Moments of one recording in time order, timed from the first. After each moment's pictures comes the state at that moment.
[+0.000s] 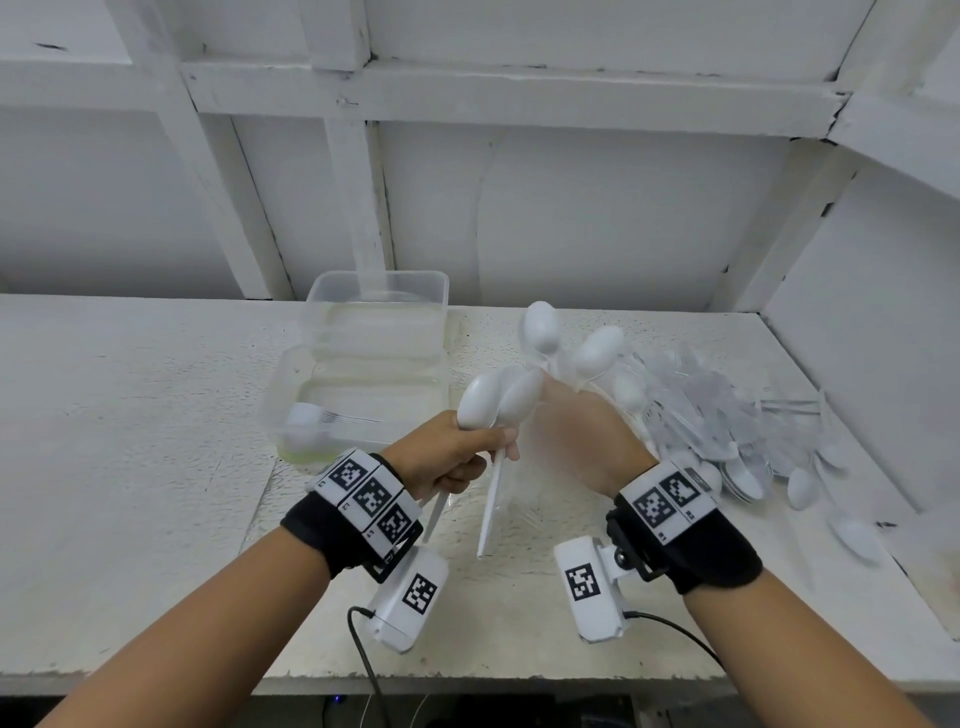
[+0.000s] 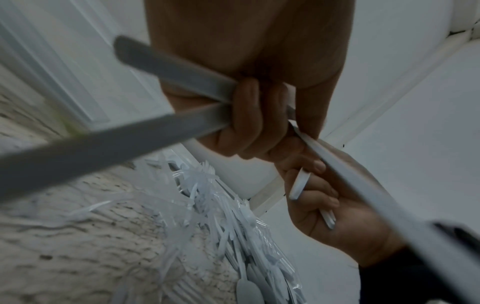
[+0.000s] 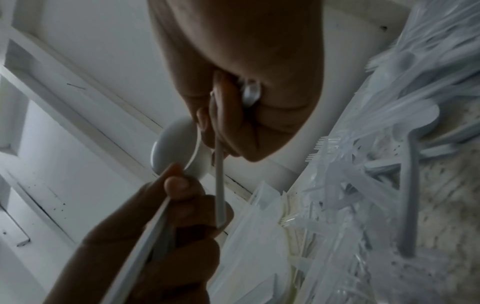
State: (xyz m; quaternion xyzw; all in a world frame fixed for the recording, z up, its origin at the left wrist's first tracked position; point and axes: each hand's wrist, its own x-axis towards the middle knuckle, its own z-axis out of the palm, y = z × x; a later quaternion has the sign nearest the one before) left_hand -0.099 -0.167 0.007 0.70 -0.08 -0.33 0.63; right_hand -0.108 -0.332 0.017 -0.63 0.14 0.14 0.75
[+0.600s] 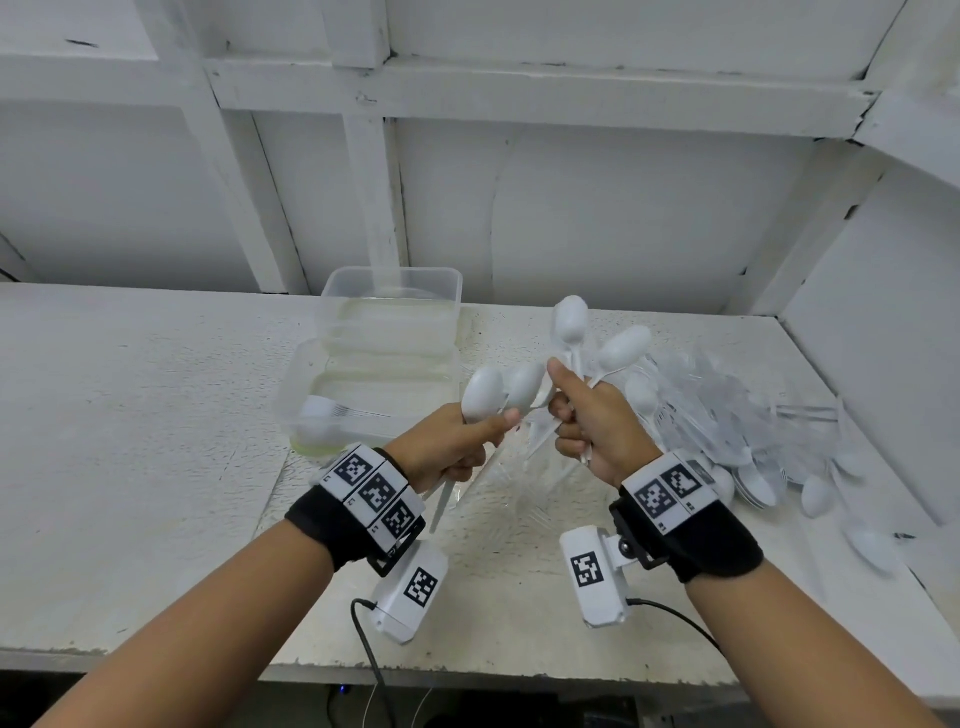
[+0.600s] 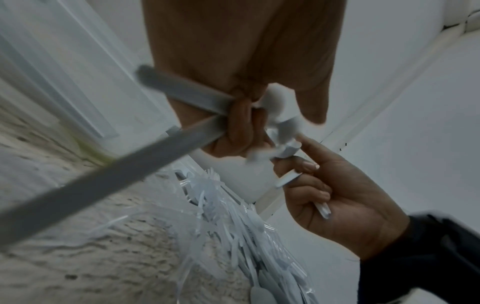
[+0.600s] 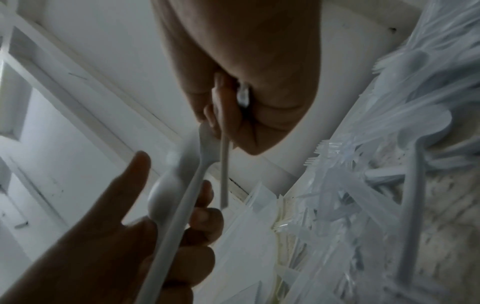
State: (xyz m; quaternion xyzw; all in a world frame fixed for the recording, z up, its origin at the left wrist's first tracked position) left_hand -0.097 -0.167 0.007 0.72 -0.04 -0.28 0.63; right_hand -0.098 -0.332 0.013 -0.62 0.14 0.08 0.76
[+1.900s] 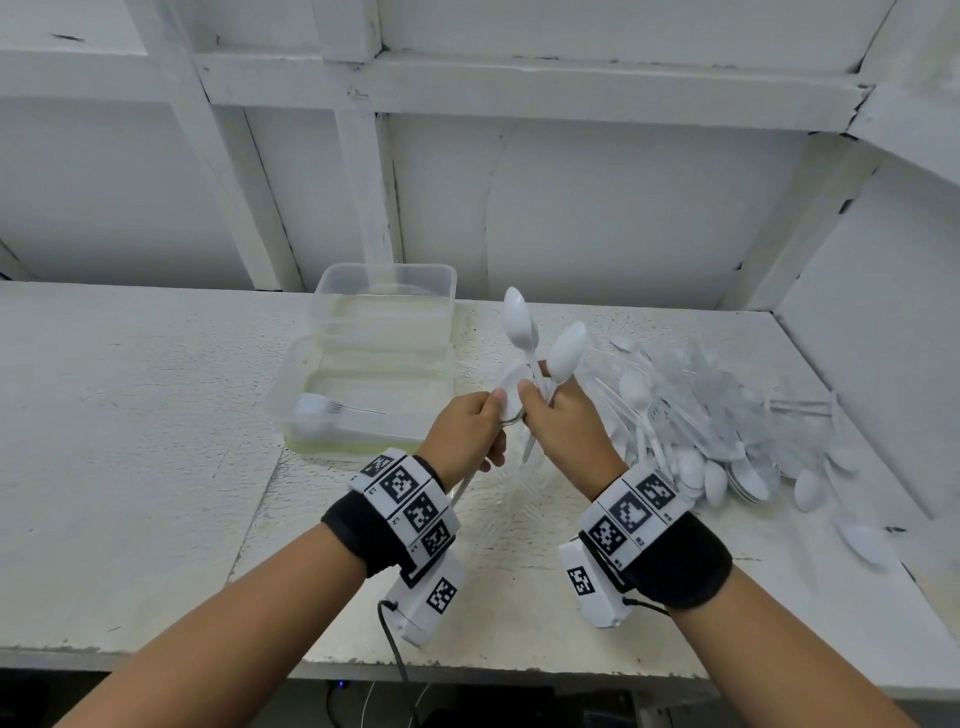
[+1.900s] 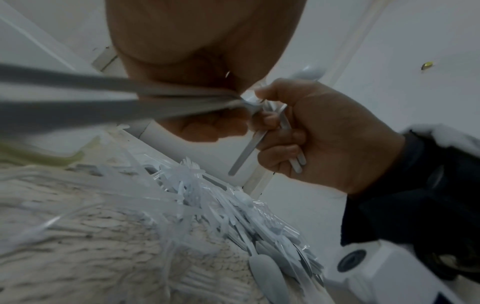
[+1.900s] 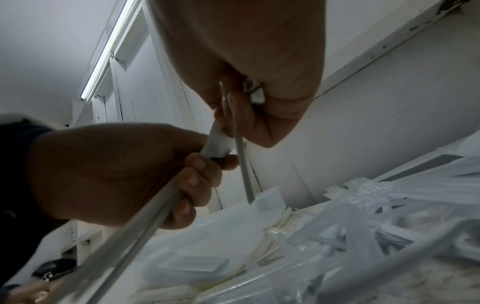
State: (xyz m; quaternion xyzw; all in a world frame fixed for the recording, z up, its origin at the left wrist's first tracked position) left_hand -0.100 -0.195 -0.002 0.81 -0.02 -0.13 0.57; right_hand -0.103 -0.316 -0.005 -0.84 0.00 -0.05 0.54
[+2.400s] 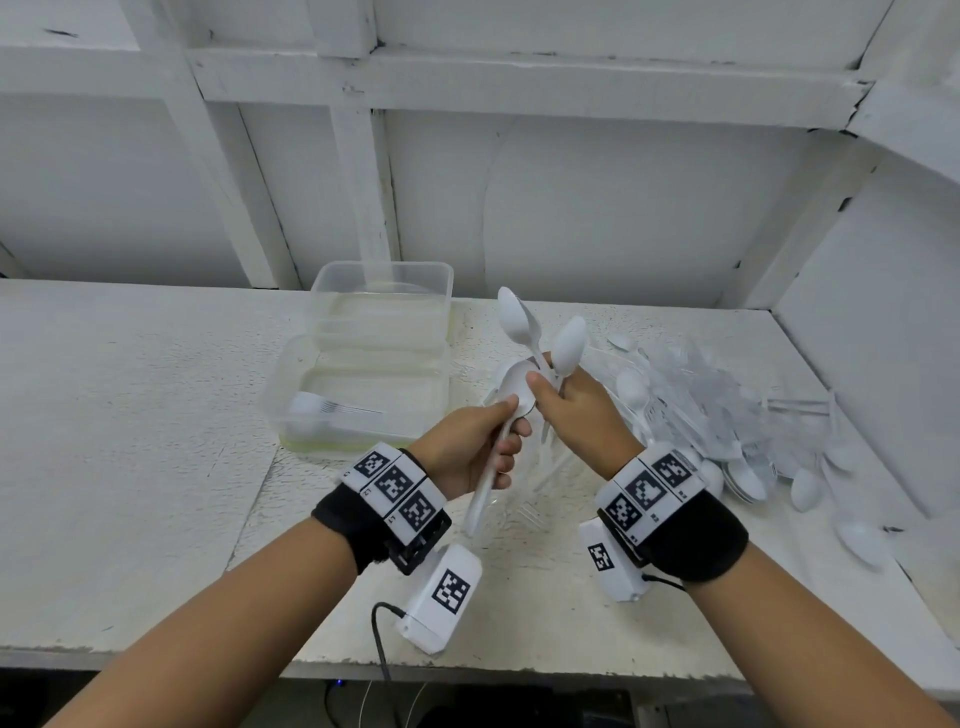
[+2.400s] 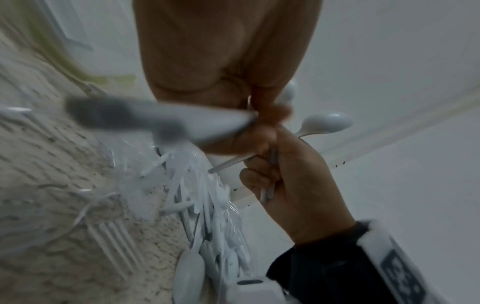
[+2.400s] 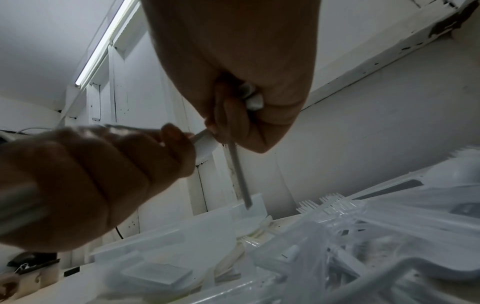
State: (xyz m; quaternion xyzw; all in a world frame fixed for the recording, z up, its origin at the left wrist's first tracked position) left_hand -0.098 -0.196 0.004 0.59 0.04 -0.37 0.71; right_hand -0.092 -0.337 -0.001 -0.87 -0.04 -0.04 0.48
